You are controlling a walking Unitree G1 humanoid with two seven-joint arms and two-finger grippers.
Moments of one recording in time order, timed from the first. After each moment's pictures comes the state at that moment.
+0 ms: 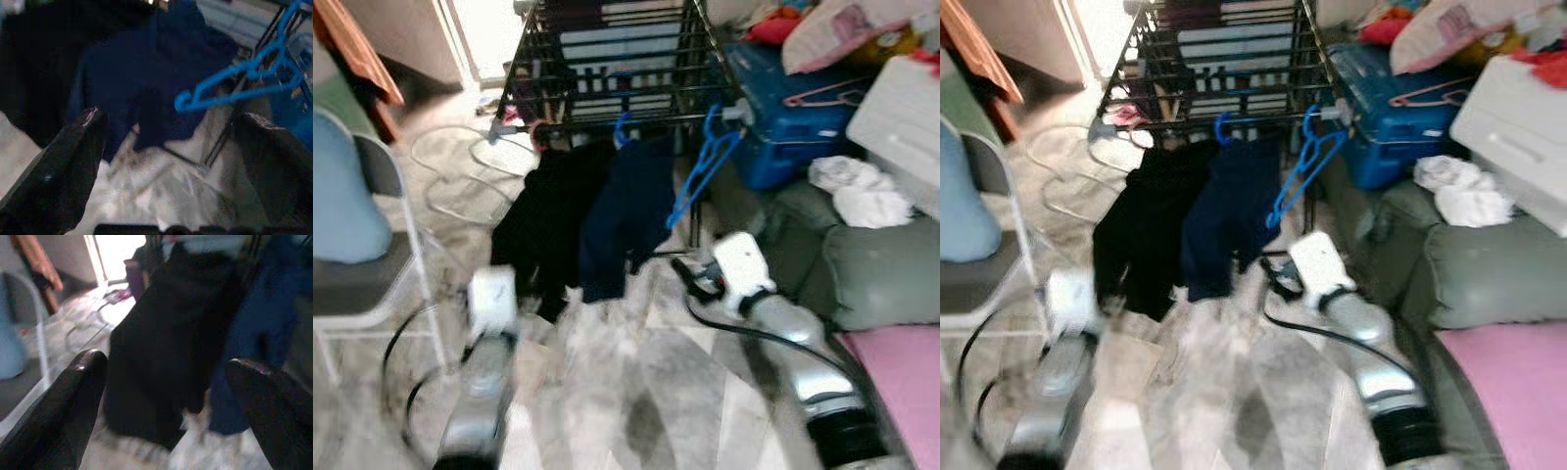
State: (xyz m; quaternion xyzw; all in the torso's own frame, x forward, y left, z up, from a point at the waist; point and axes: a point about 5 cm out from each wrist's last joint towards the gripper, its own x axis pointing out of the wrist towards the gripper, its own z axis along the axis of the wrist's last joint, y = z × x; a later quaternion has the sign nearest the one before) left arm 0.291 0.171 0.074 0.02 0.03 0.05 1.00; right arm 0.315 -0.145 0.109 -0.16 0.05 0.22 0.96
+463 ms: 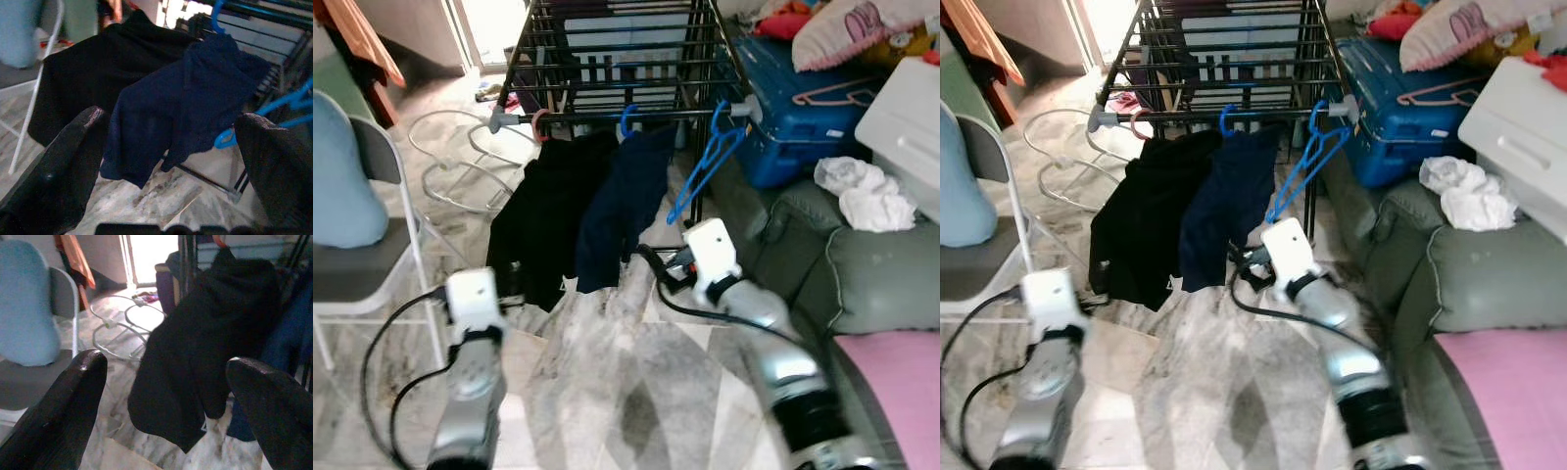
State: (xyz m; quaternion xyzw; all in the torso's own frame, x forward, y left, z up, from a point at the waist) left arm 0.276 0.193 0.078 0.02 0.00 0.12 0.99; right arm 0.323 -0.100 0.120 -0.10 0.02 0.23 0.97
